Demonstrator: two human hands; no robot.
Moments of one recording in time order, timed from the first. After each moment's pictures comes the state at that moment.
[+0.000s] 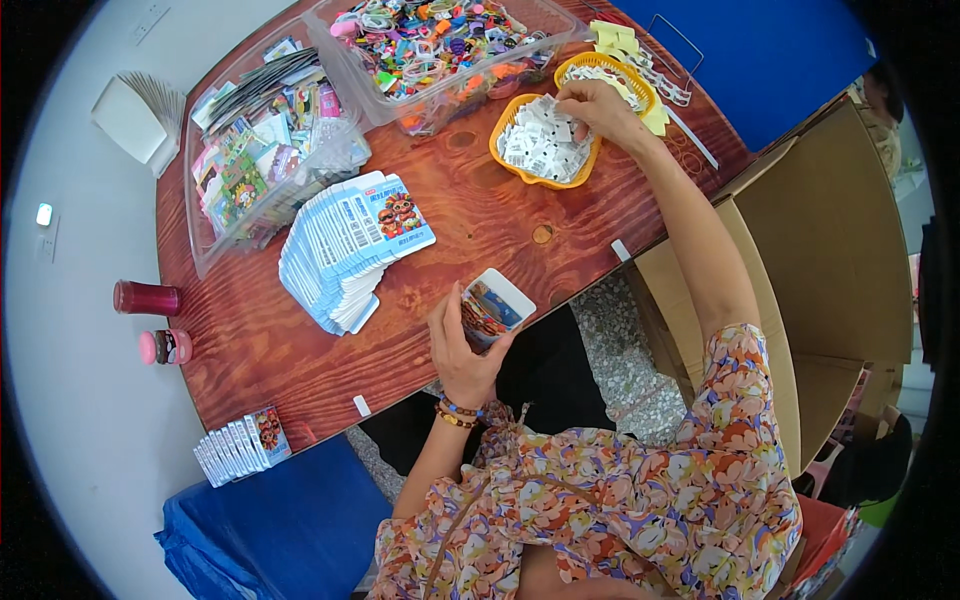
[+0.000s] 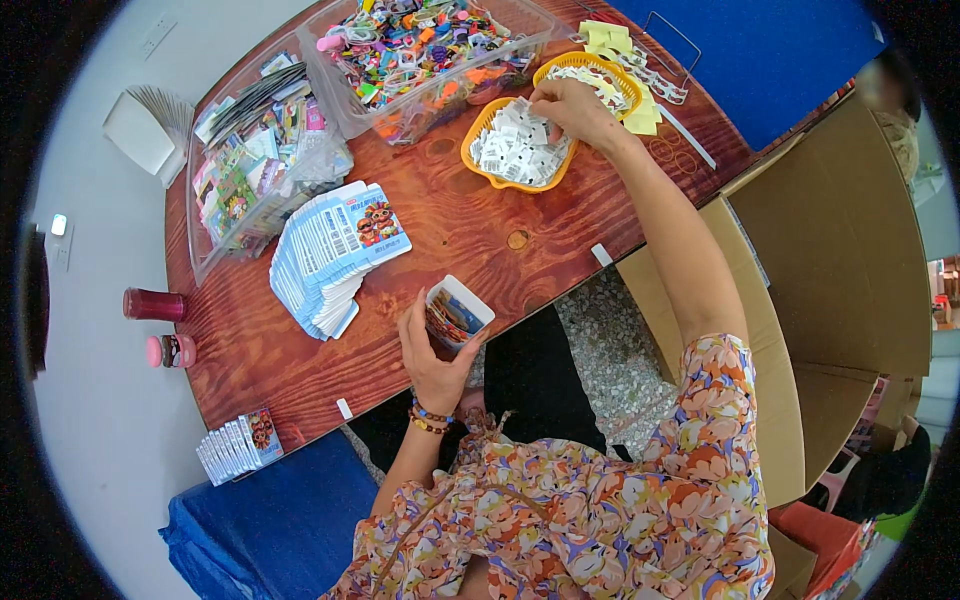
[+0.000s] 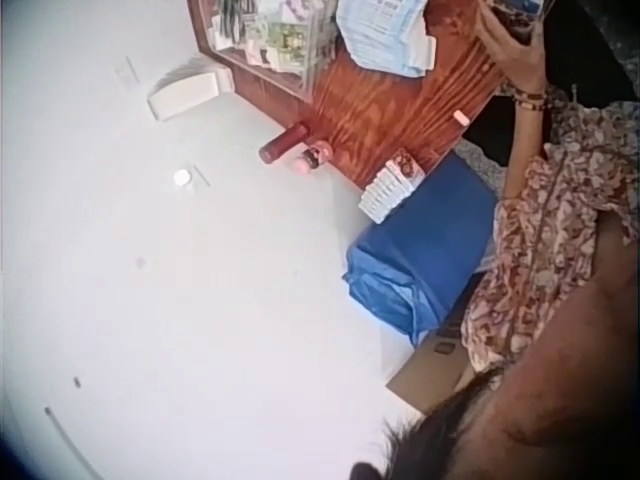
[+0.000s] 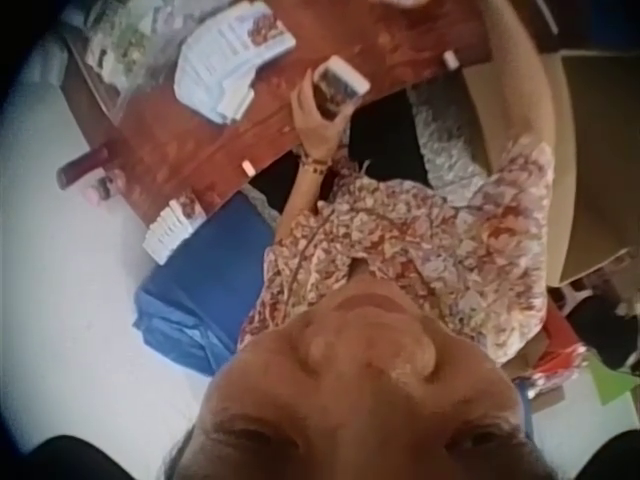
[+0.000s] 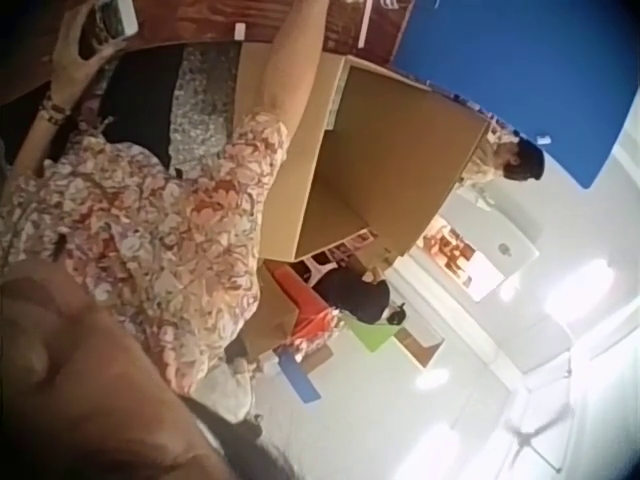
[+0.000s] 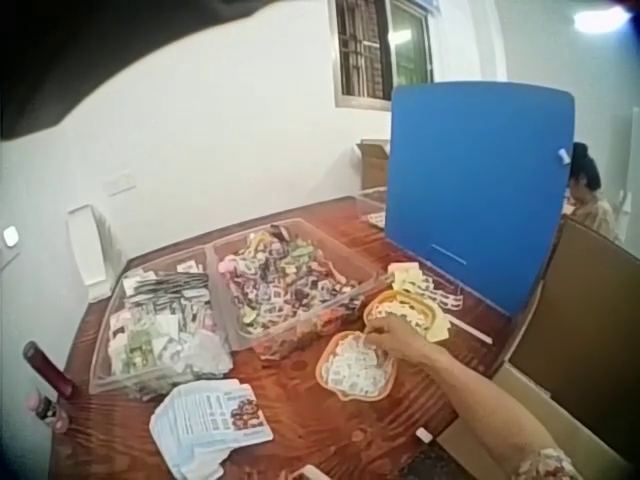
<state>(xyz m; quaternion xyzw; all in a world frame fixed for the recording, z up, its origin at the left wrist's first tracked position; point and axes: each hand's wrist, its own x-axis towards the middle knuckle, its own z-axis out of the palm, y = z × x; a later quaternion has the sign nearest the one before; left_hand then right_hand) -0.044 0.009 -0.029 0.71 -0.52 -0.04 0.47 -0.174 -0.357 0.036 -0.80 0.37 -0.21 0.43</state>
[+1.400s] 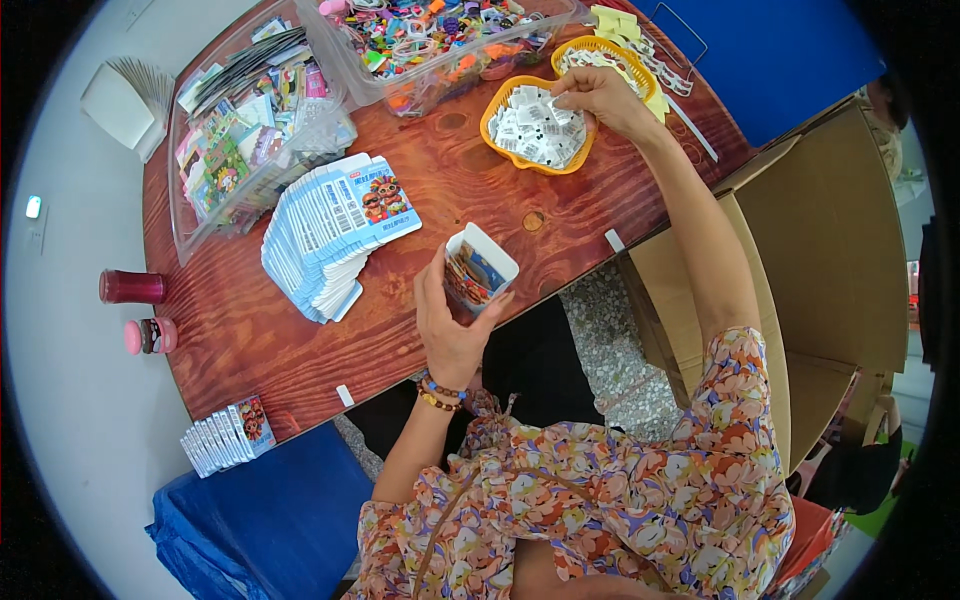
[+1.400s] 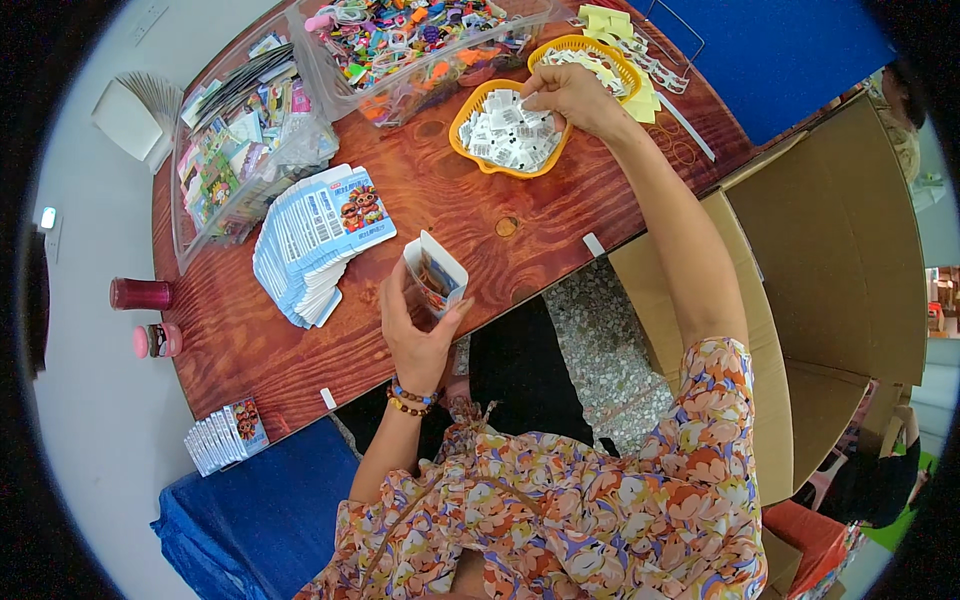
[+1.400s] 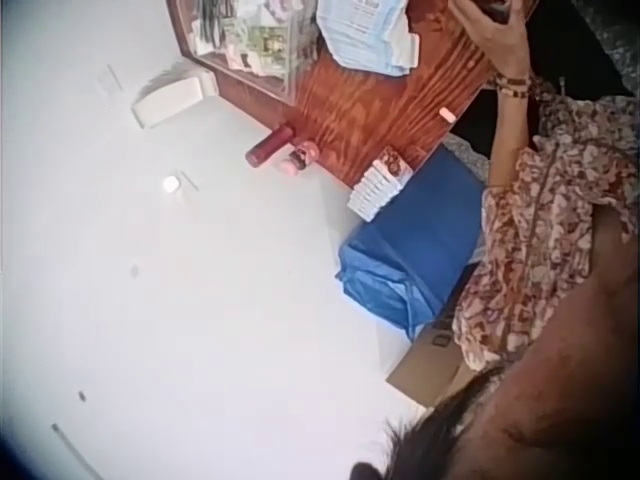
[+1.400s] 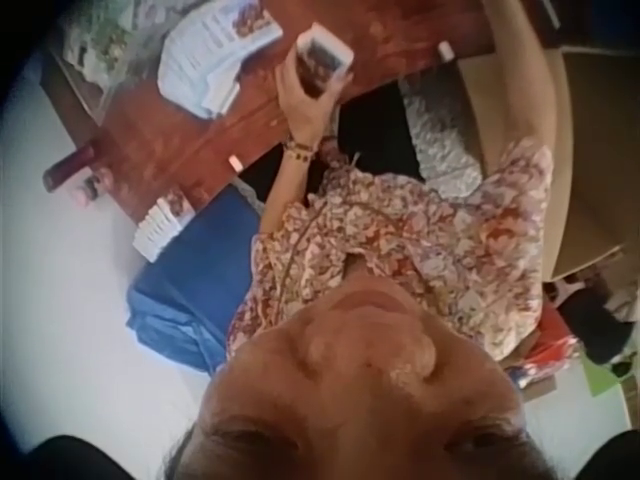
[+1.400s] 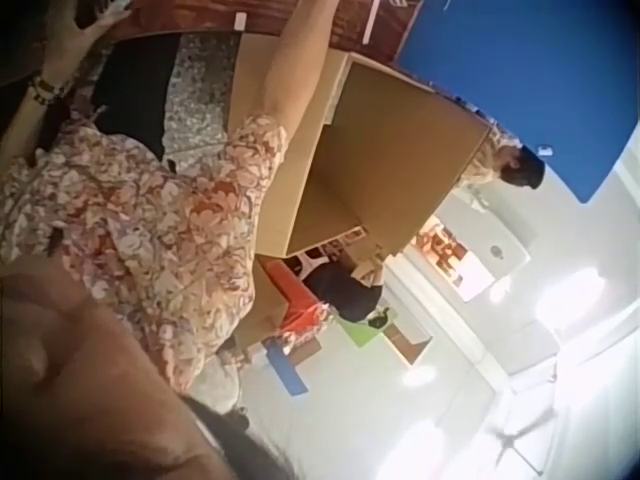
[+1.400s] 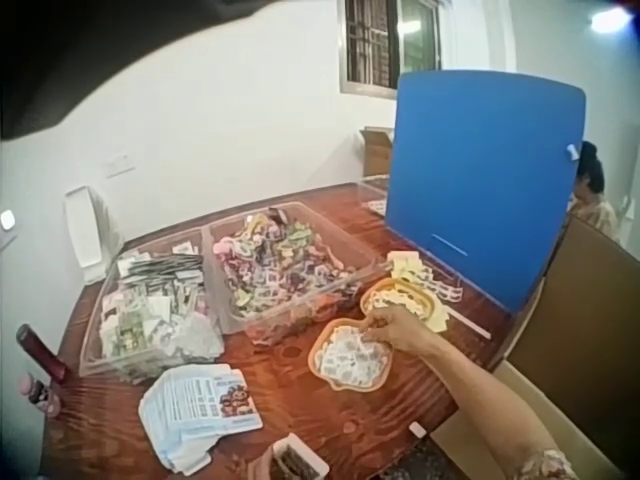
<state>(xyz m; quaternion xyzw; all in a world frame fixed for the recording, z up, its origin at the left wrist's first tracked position) -0.045 -0.015 -0.007 0.71 -0.46 -0.14 0.52 -0.185 -0.352 0.040 -0.77 0.34 -0.21 0.50</state>
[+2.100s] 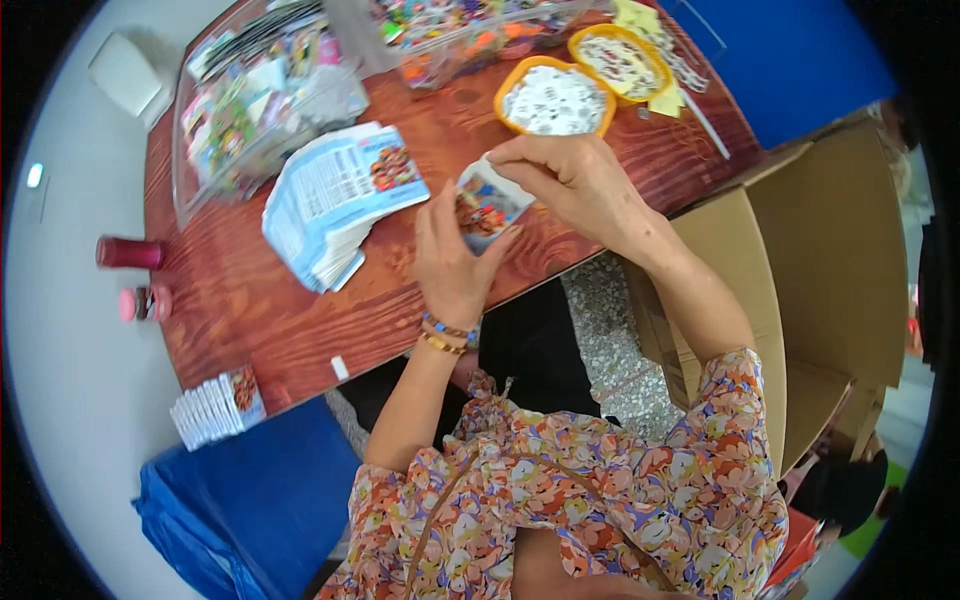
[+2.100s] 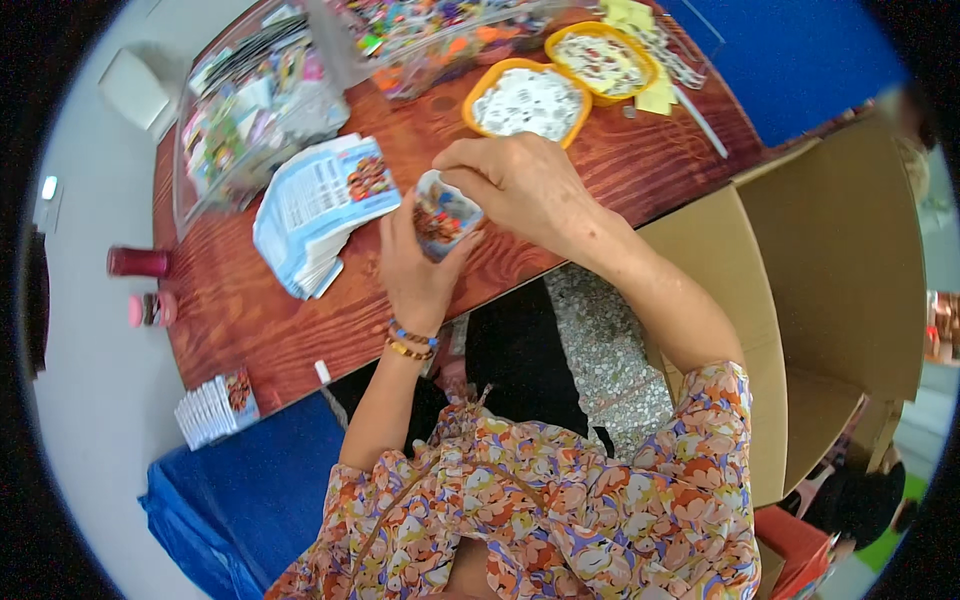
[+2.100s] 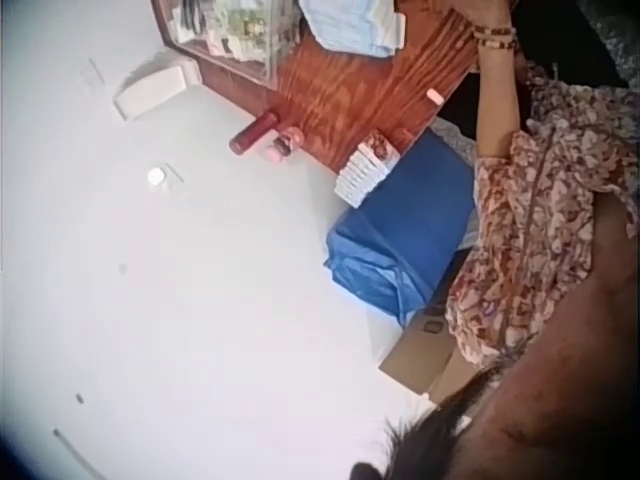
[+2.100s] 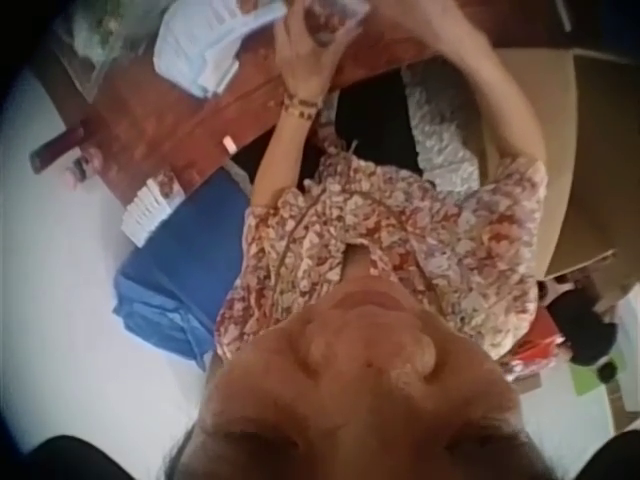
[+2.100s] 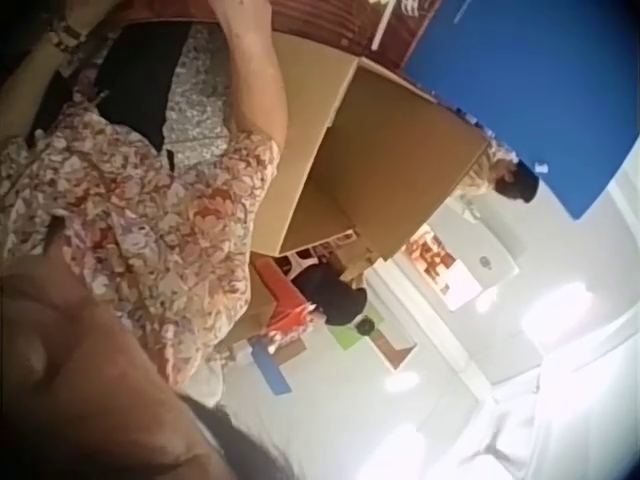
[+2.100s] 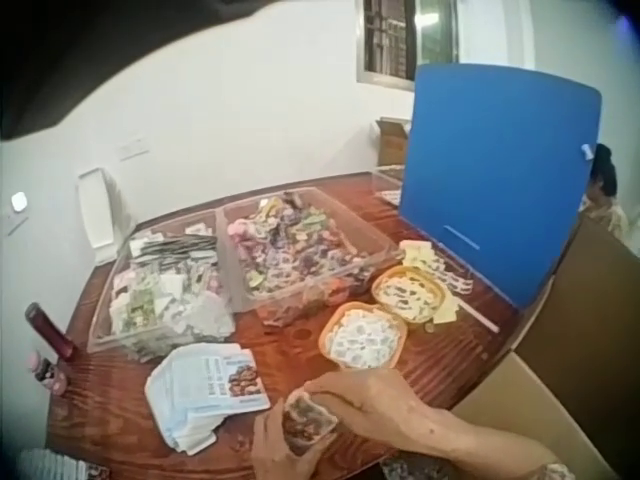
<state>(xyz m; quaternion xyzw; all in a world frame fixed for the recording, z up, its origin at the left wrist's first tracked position) -0.036 -0.062 -0.008 0.72 -0.52 0.01 0.47 -0.160 -0.191 0.087 -0.89 0.22 -0.25 0.31</state>
